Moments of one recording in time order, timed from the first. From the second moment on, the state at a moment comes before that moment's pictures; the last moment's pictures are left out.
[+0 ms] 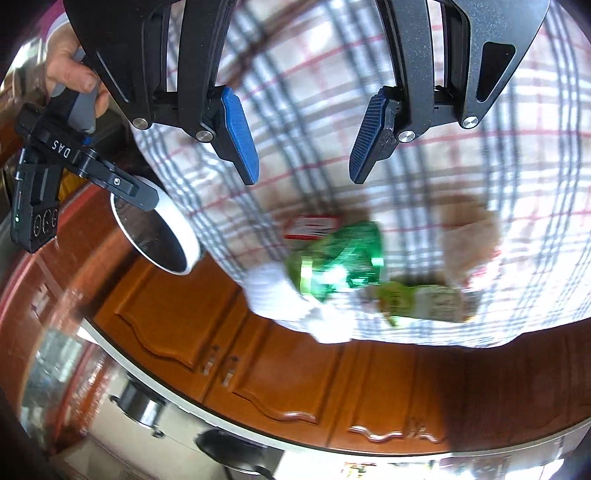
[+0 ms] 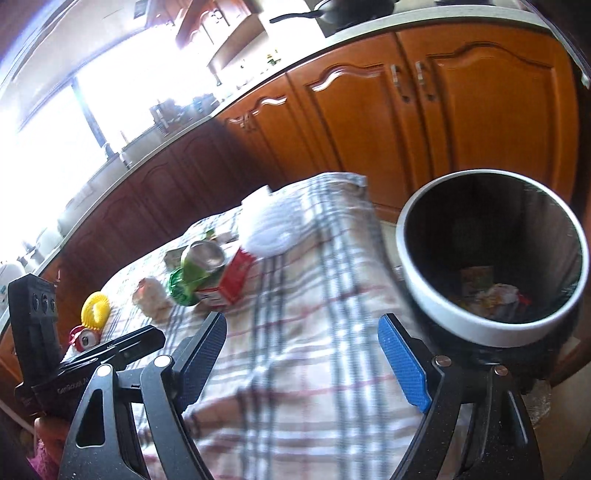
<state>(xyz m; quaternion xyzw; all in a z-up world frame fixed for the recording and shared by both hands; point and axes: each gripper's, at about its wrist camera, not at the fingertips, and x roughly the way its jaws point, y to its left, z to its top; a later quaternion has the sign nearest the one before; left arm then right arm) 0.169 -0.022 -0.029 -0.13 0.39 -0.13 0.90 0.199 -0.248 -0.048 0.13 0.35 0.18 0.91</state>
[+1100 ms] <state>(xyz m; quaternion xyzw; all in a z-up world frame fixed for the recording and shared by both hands) 0.234 0.070 -0.043 -0.10 0.39 -0.02 0.91 0.277 -0.098 -0.044 0.00 0.34 0.23 0.91</state>
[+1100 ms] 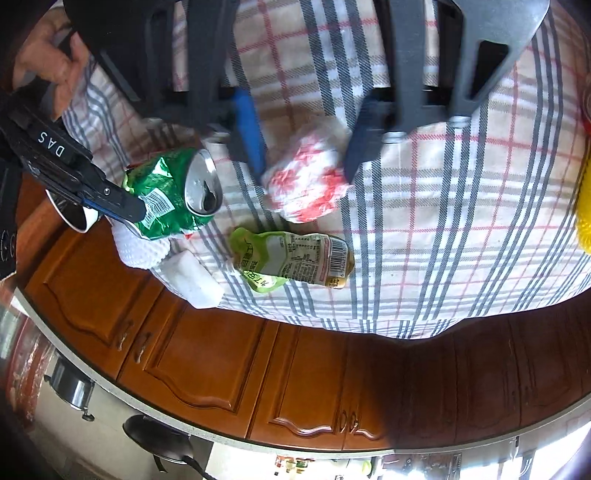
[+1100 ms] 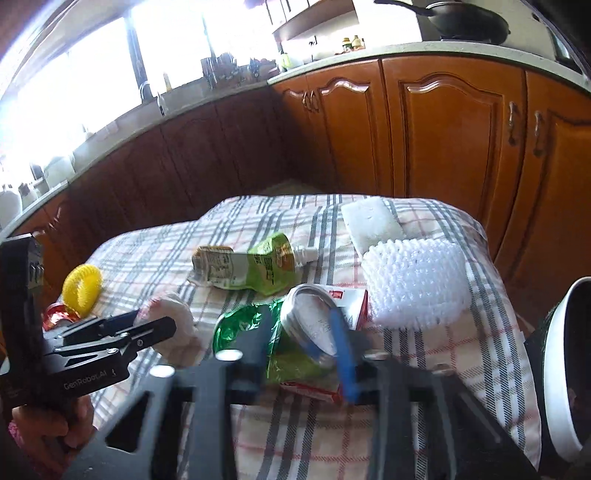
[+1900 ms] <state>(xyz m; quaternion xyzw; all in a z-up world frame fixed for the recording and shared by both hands) 0.187 0.000 -0.013 -0.11 0.37 -0.12 0.91 0.197 -0.188 -0.051 0.03 0.38 0.22 0.90</state>
